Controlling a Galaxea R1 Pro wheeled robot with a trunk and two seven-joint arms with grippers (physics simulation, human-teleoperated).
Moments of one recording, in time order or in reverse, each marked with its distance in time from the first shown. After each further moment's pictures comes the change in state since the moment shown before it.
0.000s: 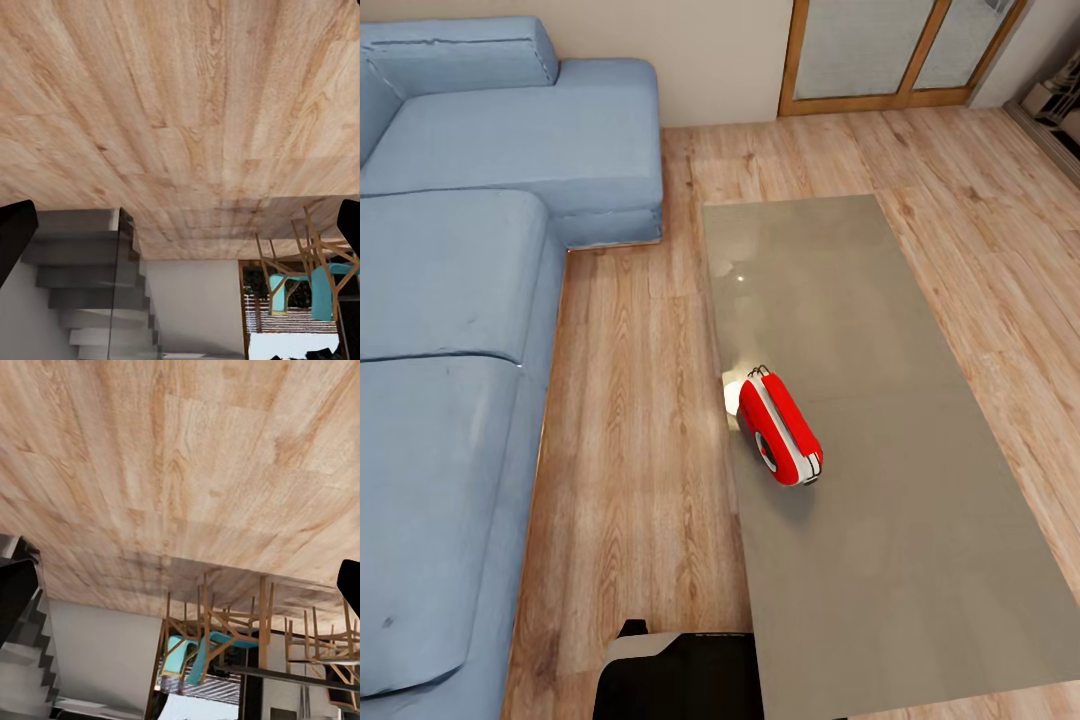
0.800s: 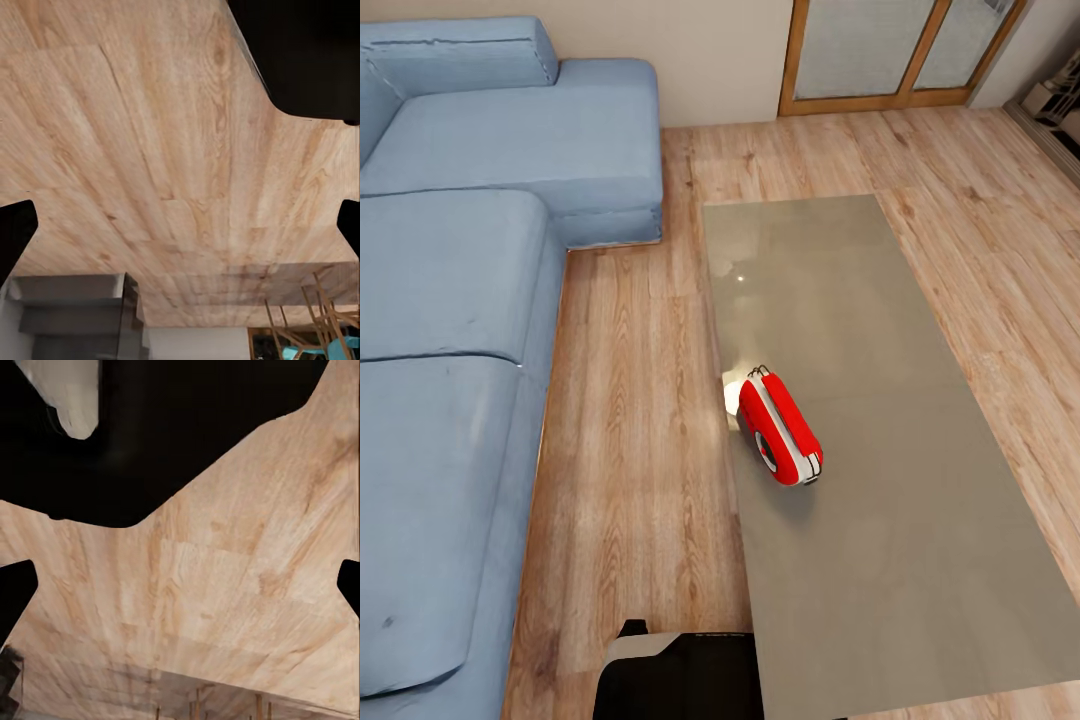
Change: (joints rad) left arm 0.000 0.023 -0.003 -0.199 0.003 0.009 -0.009; right arm -0.002 -0.012 0.038 -0.363 -0.005 0.042 -0.004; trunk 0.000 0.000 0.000
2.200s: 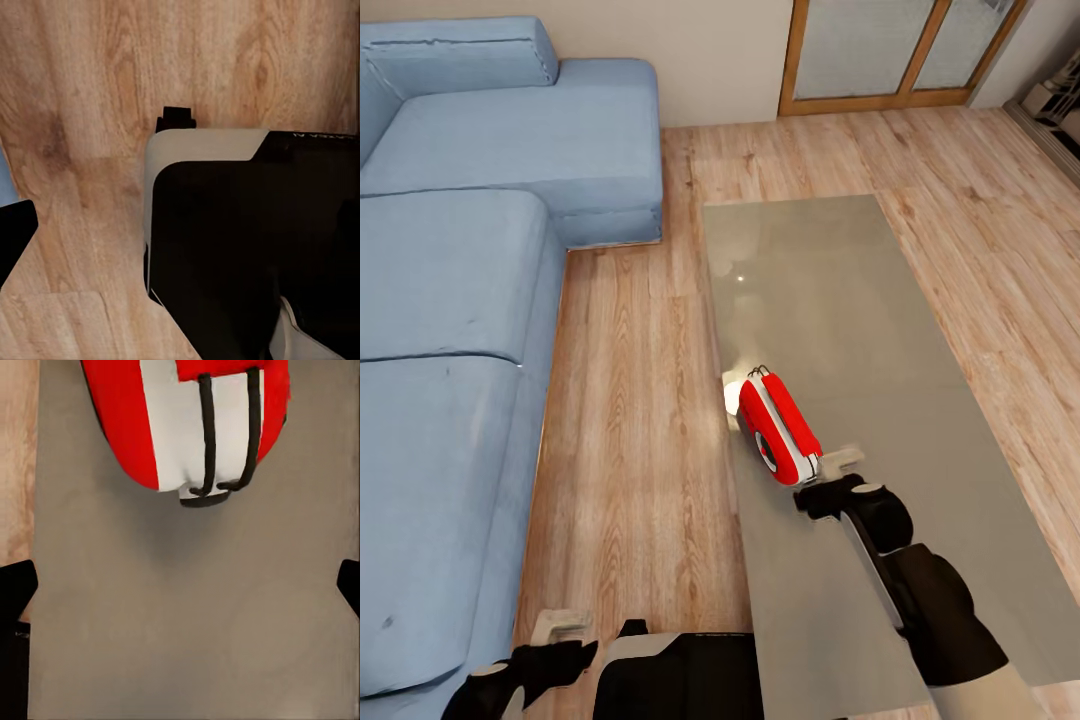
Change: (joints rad) left arm -0.073 0.048 0.026 -1.077 0.120 0.665 -0.010; right arm -0.506 -0.051 -0.016 -1.148 0.008 1.022 -0.051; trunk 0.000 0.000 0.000
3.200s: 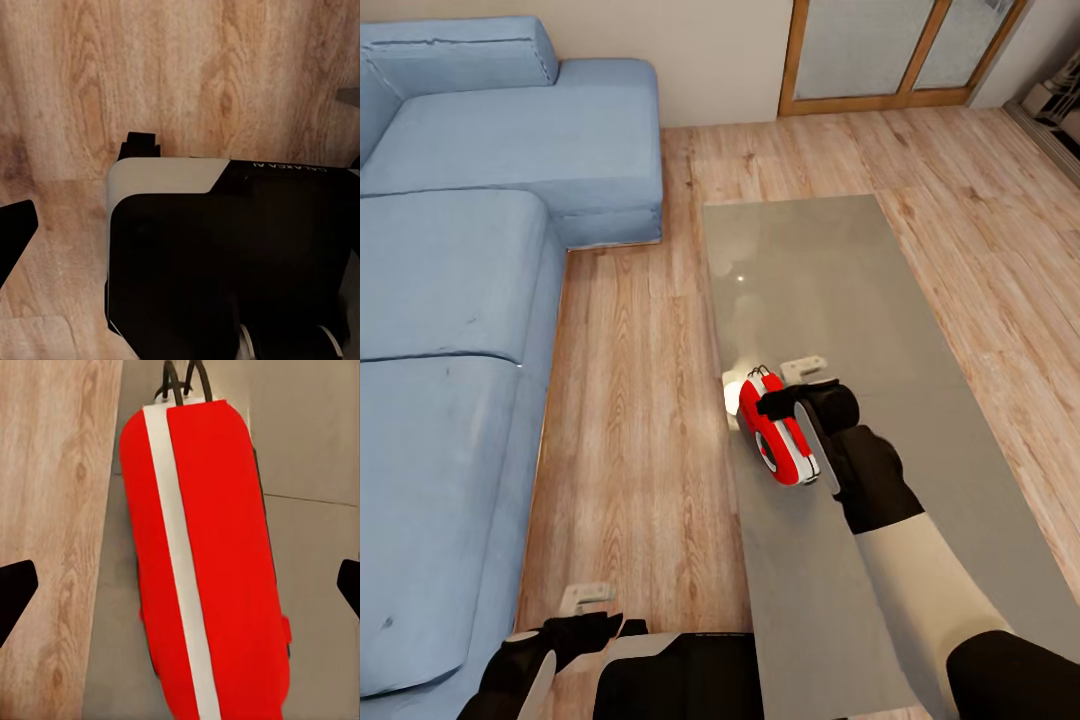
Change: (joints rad) left arm -0.100 -0.065 -0.006 0.079 -0.001 -0.015 0.001; right arm -0.409 0.163 0.005 0.249 -0.013 0.003 -0.038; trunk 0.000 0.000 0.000
